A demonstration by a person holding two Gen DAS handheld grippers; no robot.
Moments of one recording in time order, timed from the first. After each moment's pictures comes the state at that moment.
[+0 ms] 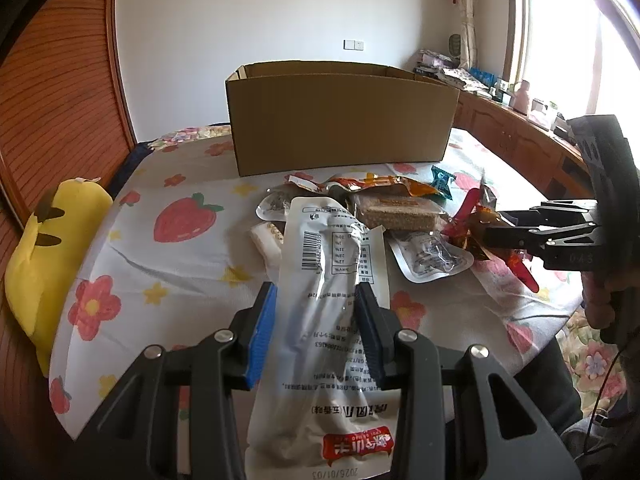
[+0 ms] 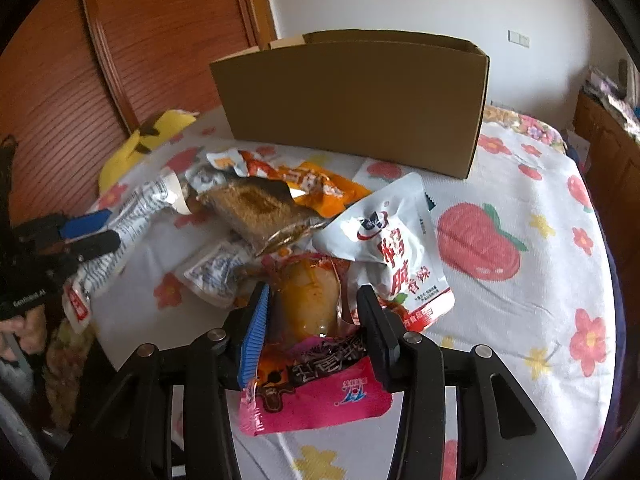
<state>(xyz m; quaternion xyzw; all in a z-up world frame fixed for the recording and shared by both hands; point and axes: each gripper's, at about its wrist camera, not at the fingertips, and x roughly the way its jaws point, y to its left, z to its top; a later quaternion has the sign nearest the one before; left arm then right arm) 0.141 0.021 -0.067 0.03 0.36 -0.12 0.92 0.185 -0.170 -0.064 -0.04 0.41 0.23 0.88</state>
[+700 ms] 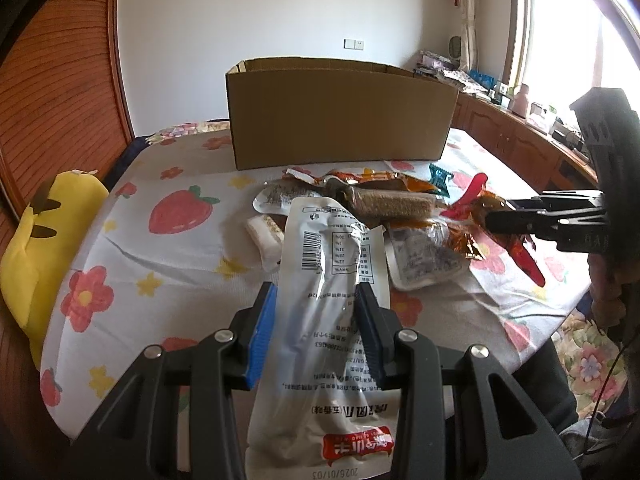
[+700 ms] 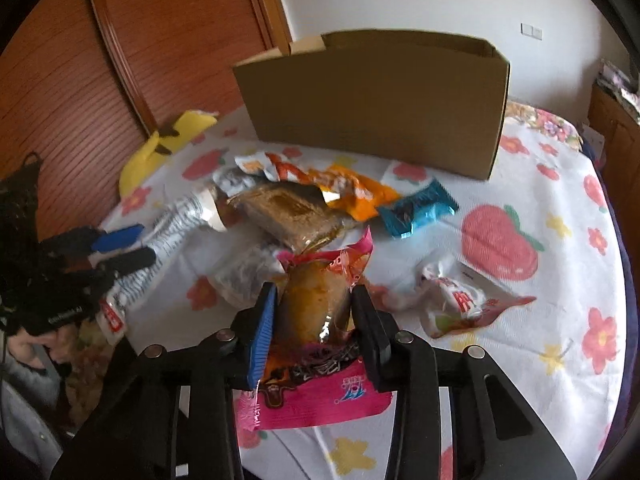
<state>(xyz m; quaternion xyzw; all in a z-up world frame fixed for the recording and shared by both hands) 0.140 0.022 -0.069 0.02 0.36 -0.13 0.92 0.184 -0.162 -0.047 -0.02 0.41 0.25 0.87</state>
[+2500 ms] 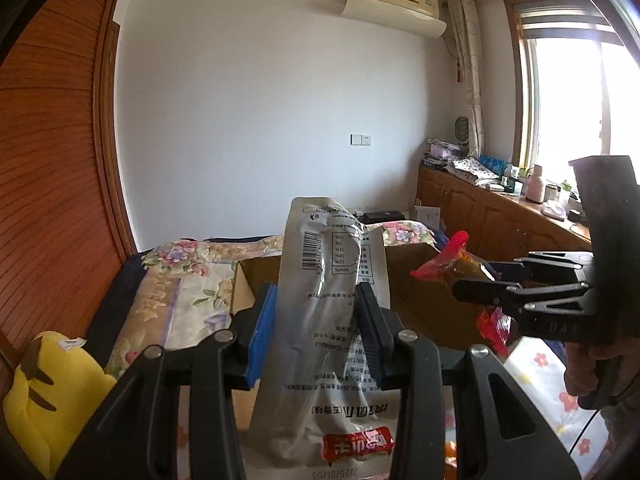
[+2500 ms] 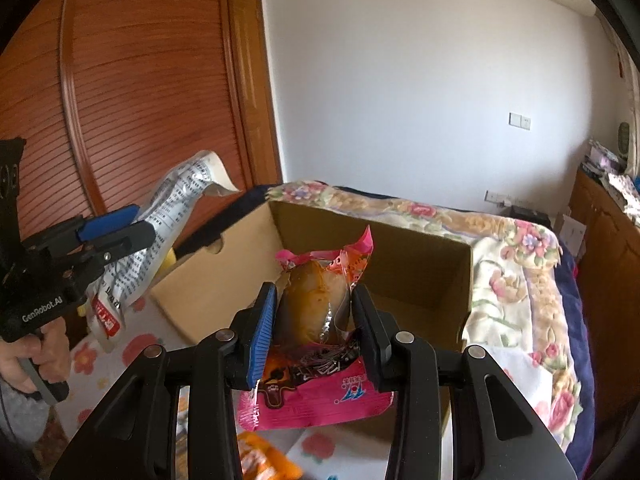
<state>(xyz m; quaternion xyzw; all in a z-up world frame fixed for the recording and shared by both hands) 0.360 0.010 0.070 0.01 0.21 -0.12 0.97 0.367 -0.160 0.077 -0.04 0.28 0.23 0.93</state>
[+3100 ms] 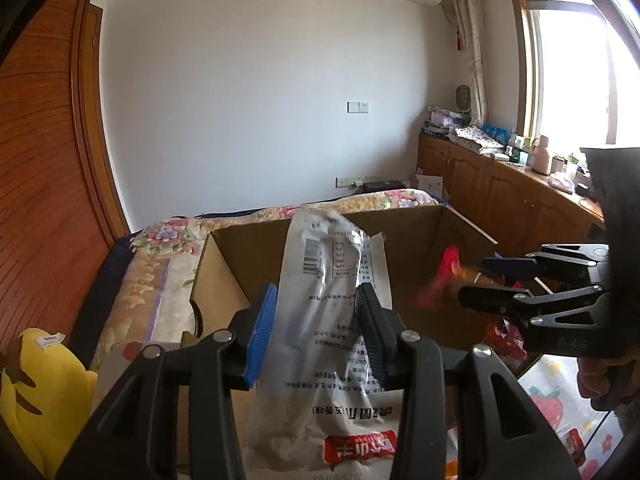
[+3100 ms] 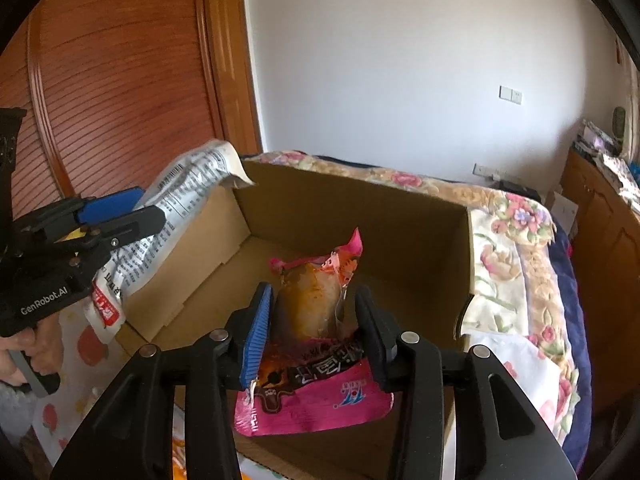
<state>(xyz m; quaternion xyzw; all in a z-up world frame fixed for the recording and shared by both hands) 0.406 -0.020 0.029 0.04 0.26 -0.12 0.96 0.408 -0.168 0.032 -0.05 0.33 0.20 0.92</state>
